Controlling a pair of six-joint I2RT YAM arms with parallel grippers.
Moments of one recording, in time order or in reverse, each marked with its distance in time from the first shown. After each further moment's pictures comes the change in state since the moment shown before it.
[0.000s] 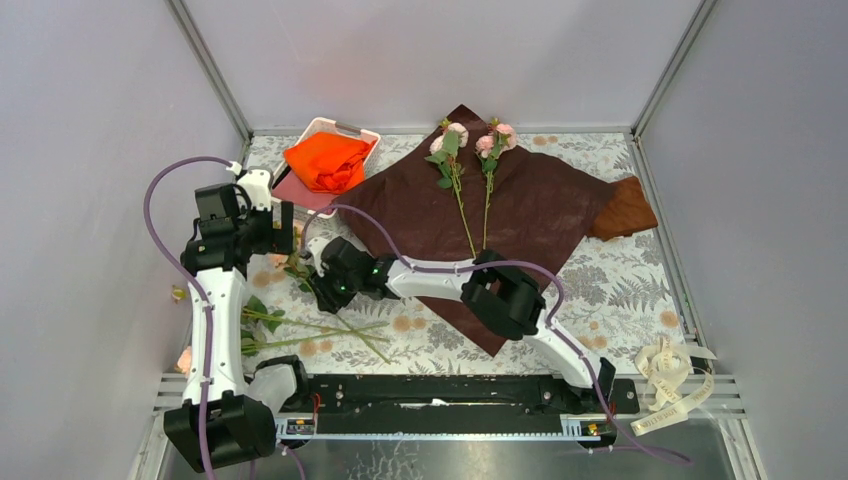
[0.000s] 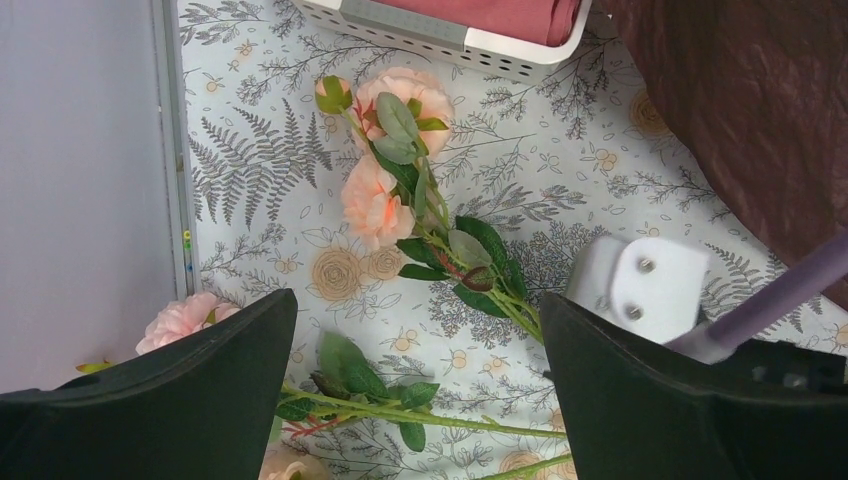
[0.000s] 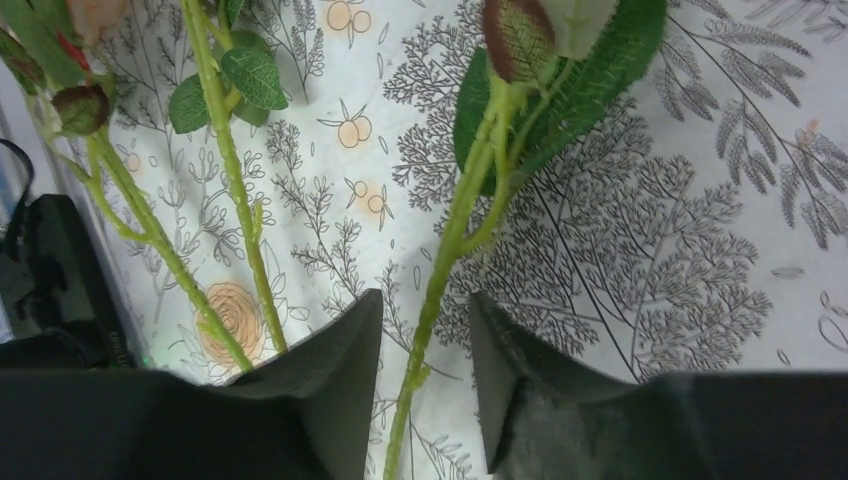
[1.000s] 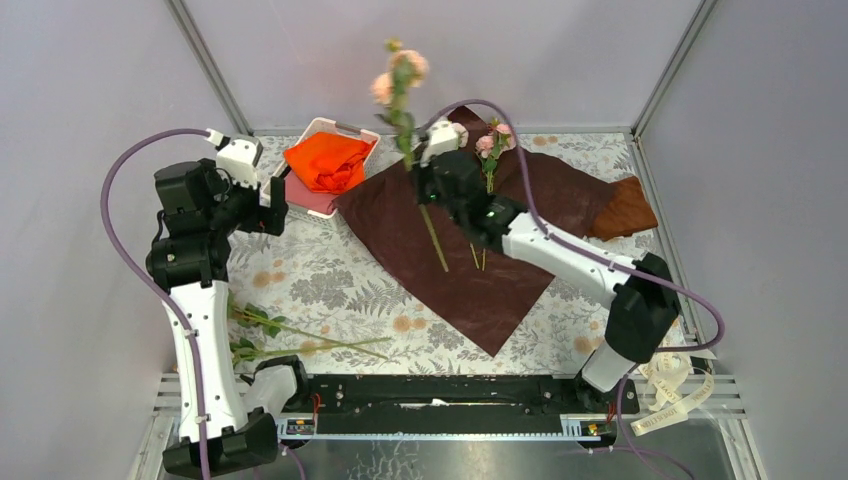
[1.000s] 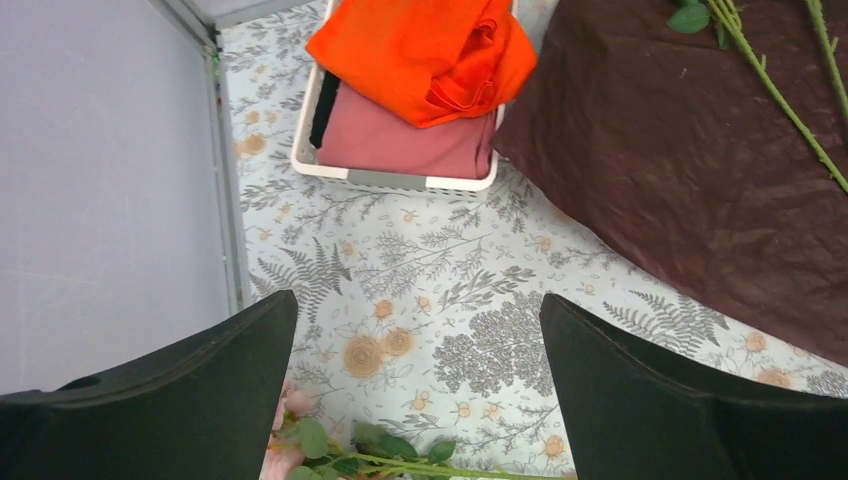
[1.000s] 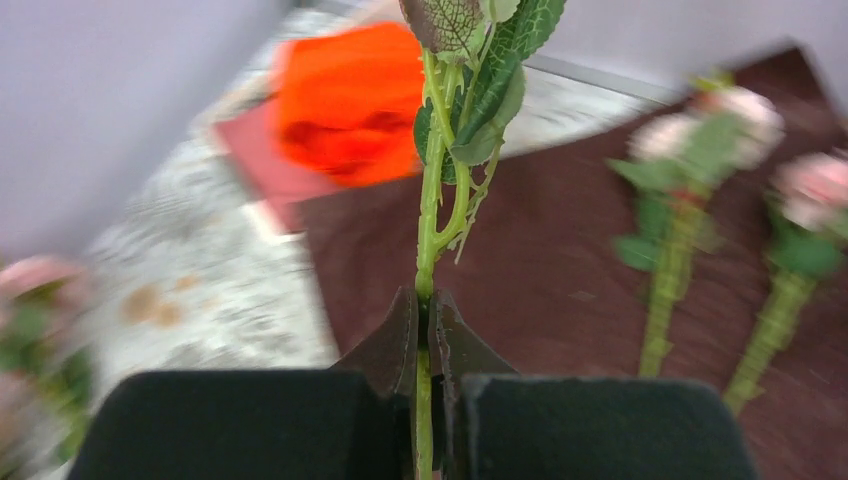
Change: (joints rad) left arm 0.005 -0.028 0.335 -0.121 0.154 0.071; right arm -0.226 -0.691 -0.311 0.087 0.469 -0.047
